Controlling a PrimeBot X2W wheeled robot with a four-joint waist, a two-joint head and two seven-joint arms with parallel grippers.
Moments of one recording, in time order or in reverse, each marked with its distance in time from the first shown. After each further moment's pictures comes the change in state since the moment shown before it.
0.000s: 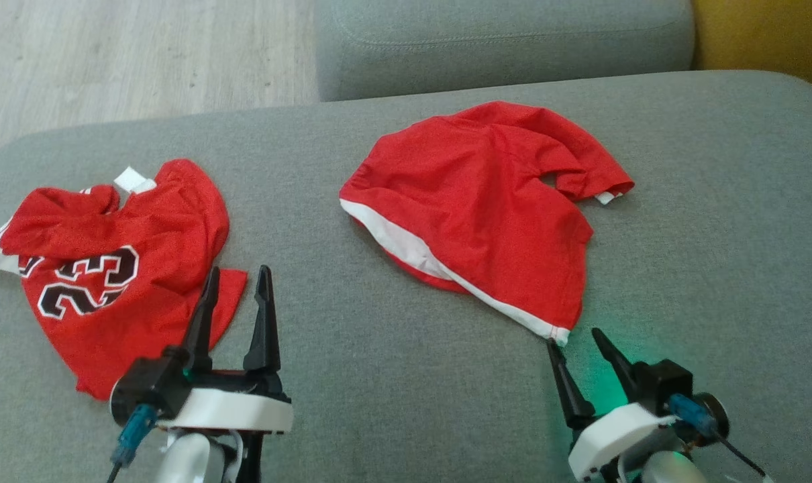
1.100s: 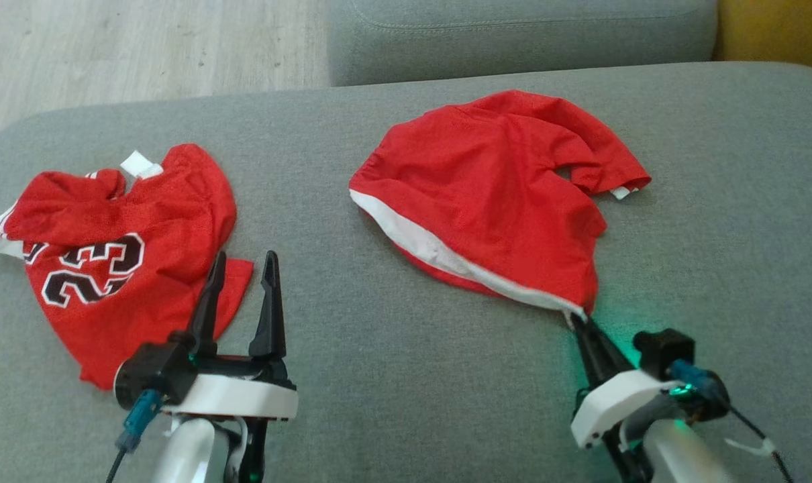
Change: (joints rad) left arm -0.040 0.000 -0.018 0.011 0.010 0.000 0.000; right arm -0.145 -0.001 0.022 0.187 0.070 0.000 0.000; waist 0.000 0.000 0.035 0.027
